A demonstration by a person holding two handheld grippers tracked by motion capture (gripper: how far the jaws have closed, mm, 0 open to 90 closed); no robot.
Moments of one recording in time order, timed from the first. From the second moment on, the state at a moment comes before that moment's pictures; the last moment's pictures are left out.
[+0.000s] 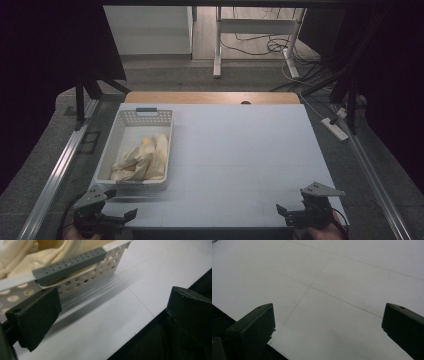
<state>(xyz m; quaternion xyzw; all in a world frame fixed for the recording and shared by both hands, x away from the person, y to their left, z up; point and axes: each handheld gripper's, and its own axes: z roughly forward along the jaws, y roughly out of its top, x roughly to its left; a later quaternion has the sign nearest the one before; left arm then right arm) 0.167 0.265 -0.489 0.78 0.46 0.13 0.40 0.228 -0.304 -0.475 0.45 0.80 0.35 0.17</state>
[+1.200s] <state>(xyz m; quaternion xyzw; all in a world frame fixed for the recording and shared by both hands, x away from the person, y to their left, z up) 0.185 0.276 -0.478 0.77 0.45 0.13 0.43 0.229 -0.302 -0.476 0.45 0.81 0.35 0.16</state>
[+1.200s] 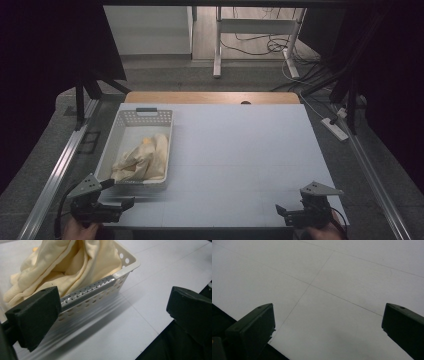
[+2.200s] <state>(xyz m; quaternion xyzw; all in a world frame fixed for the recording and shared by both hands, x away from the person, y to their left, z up) 0.224 0.264 -0.464 0.78 0.45 0.12 0.41 0.230 -0.303 -0.477 0.45 0.81 0.35 0.16</state>
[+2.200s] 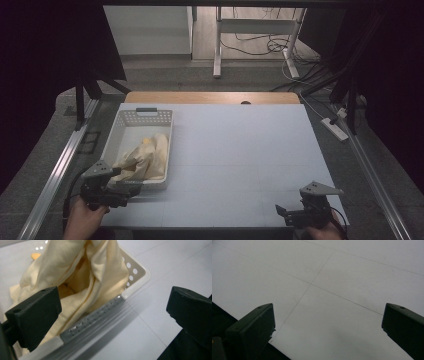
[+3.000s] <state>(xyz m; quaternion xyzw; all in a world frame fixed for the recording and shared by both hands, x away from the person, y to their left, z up) 0.254 0.265 -0.460 0.78 0.49 0.13 0.38 0.231 -0.302 -0.477 0.45 0.81 0.34 0.16</state>
